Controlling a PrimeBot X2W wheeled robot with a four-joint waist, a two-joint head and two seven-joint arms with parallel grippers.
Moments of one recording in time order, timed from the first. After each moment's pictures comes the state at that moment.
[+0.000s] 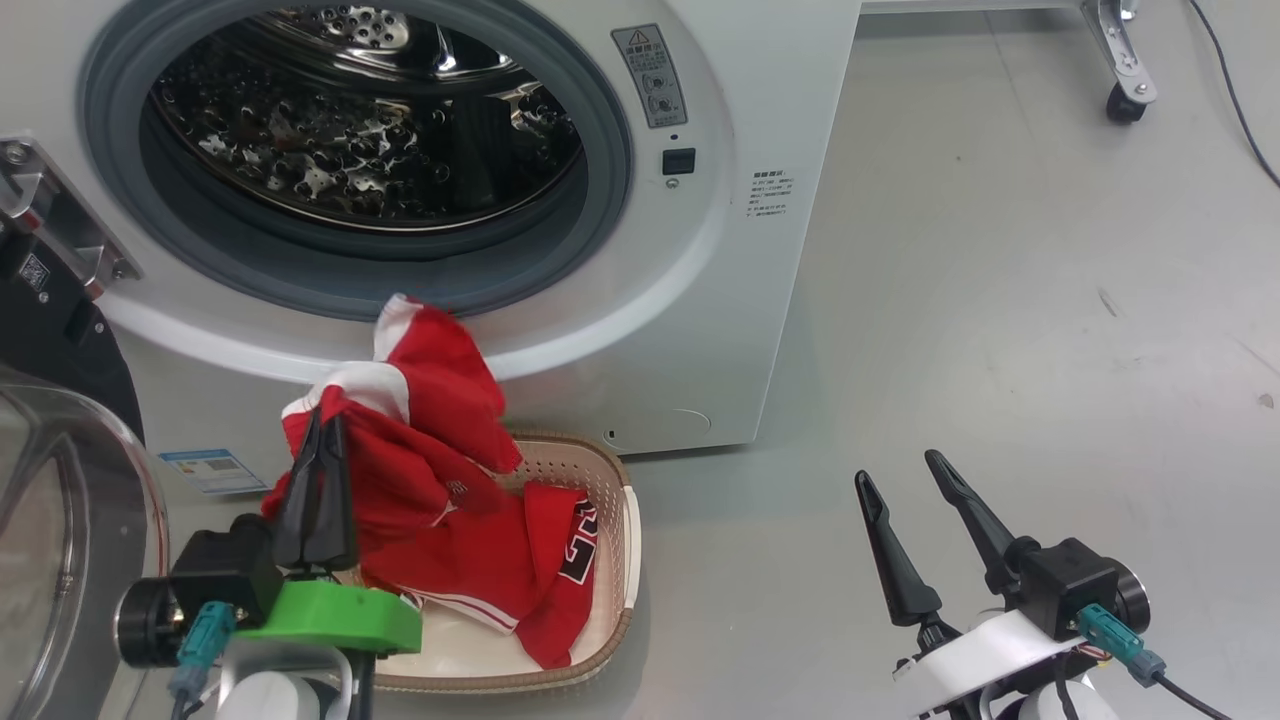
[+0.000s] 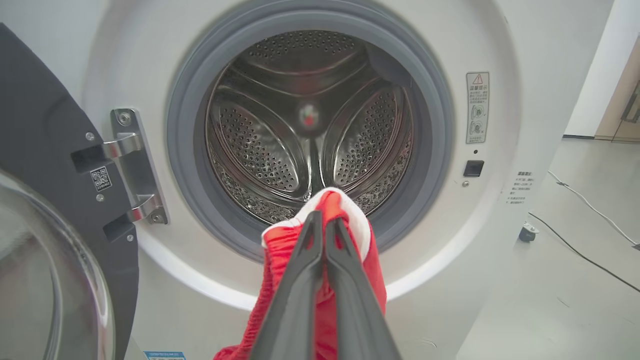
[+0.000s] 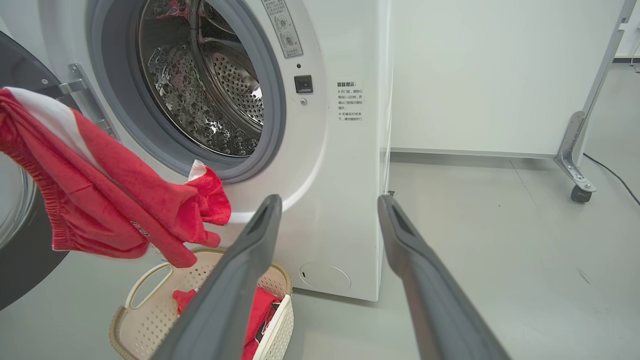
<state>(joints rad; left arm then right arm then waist) -0.09 0.05 -0.18 0.09 -0.35 0.06 -0.25 0.03 -0.05 0.23 0.14 0.23 0.11 -0.26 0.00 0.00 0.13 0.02</state>
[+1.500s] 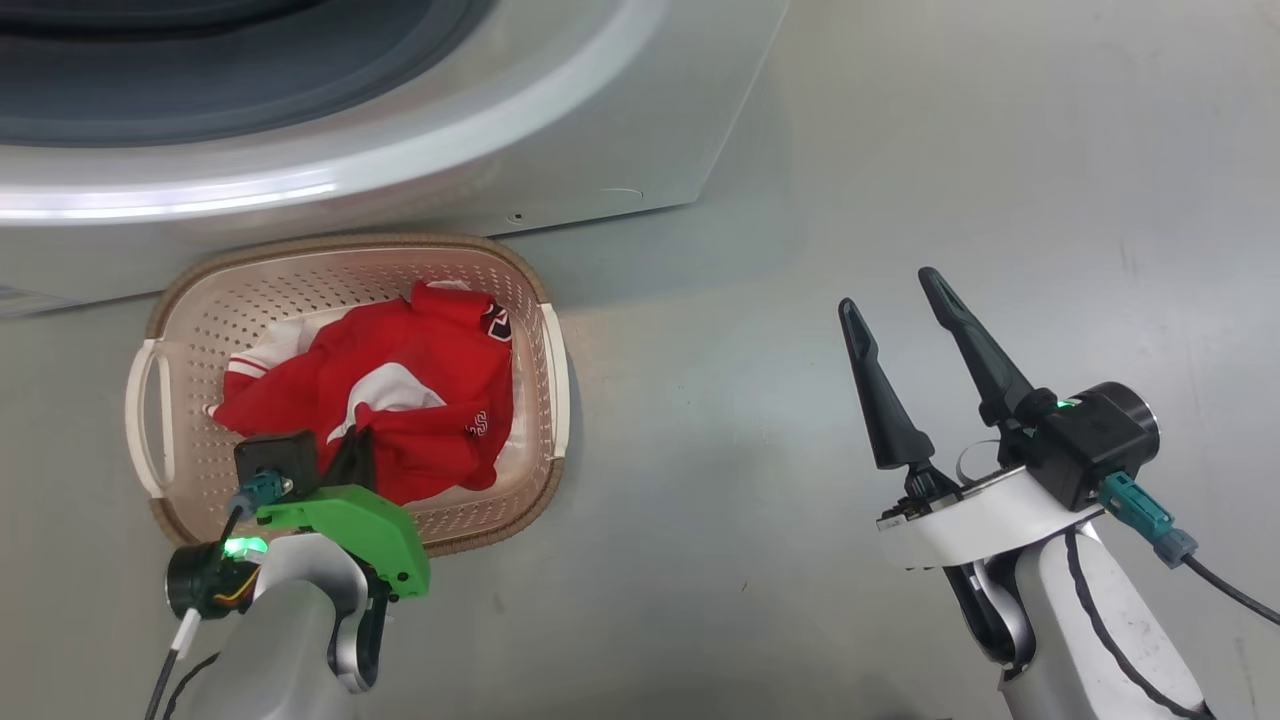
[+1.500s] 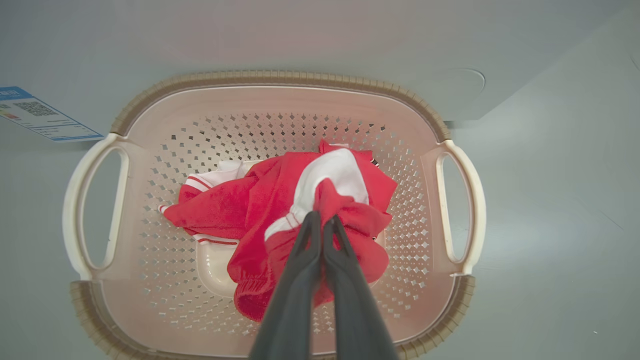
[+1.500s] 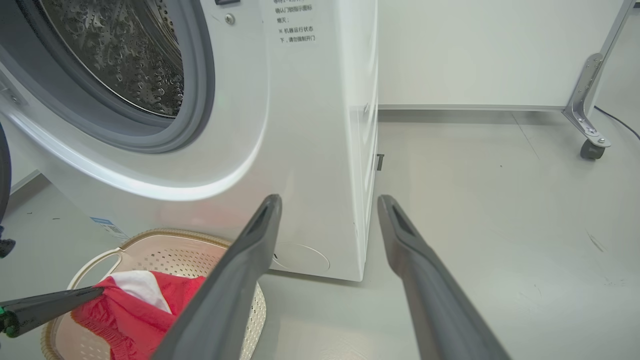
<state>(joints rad) -0.40 0.04 -0.28 0.70 -0.49 0.10 -0.13 -0.19 -0.05 0.26 0.05 0.22 0.12 -0.26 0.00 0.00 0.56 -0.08</state>
